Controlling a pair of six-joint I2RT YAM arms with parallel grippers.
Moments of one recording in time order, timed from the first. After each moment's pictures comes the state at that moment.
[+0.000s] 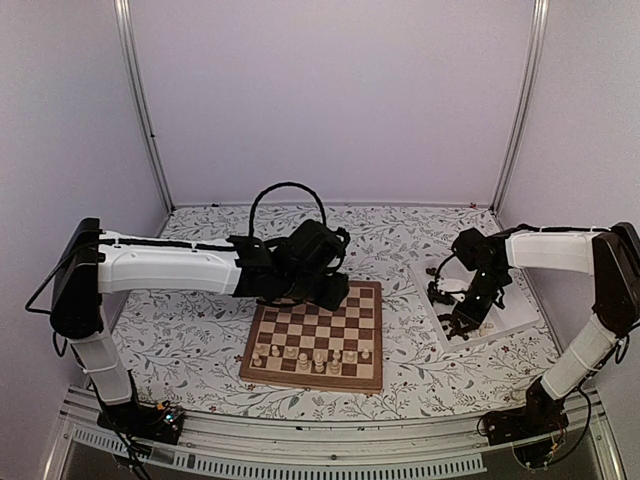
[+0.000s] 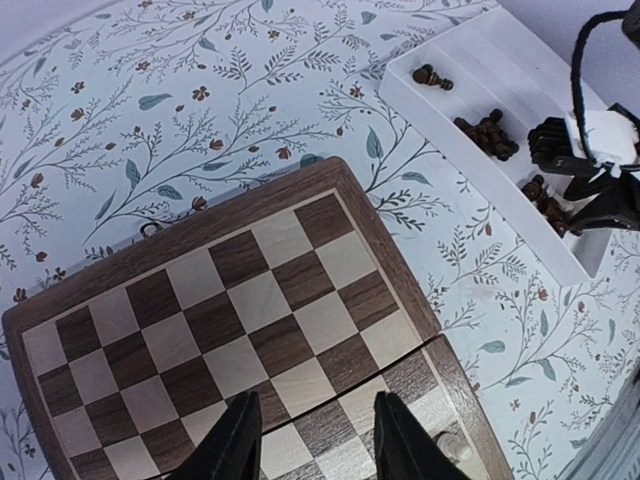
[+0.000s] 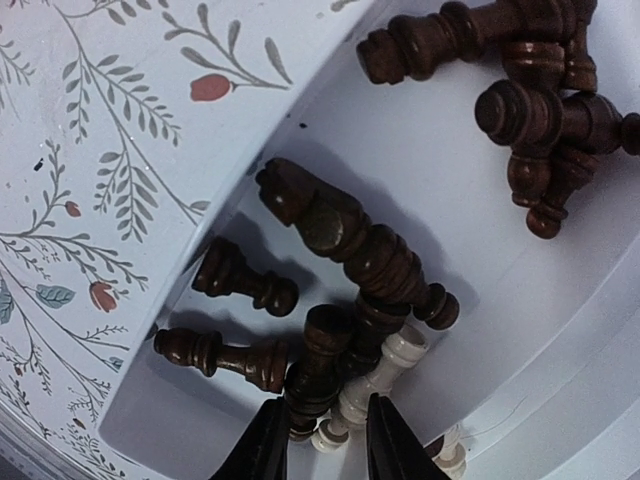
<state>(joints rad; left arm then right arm) -1.07 1.81 1.34 -0.35 -0.27 -0.47 0.40 1.60 0.95 -0.86 -0.02 -0.48</state>
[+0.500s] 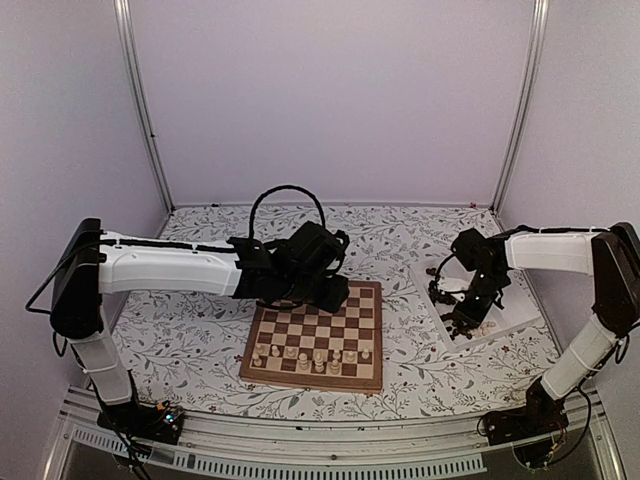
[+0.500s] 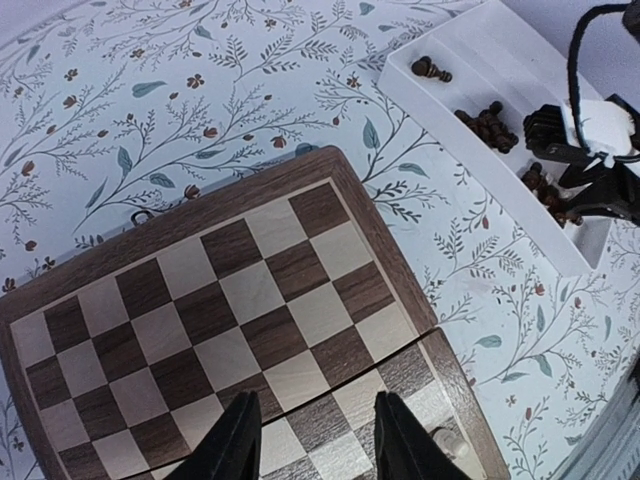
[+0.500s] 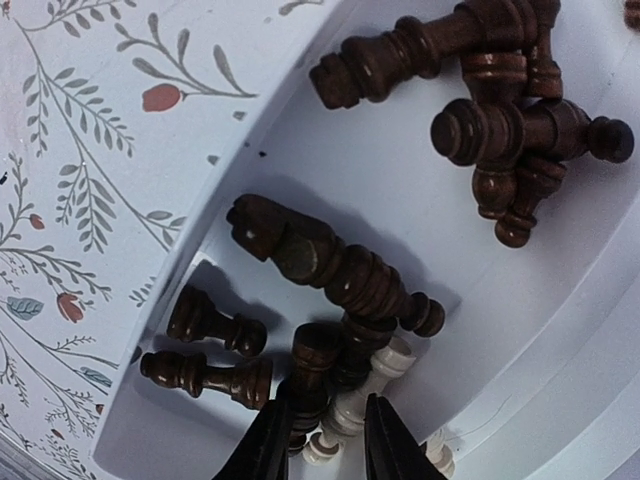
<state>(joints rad) -1.07 1.81 1.33 -0.34 -0.25 -0.49 0.40 1.59 0.94 -0.83 0.05 -0.47</state>
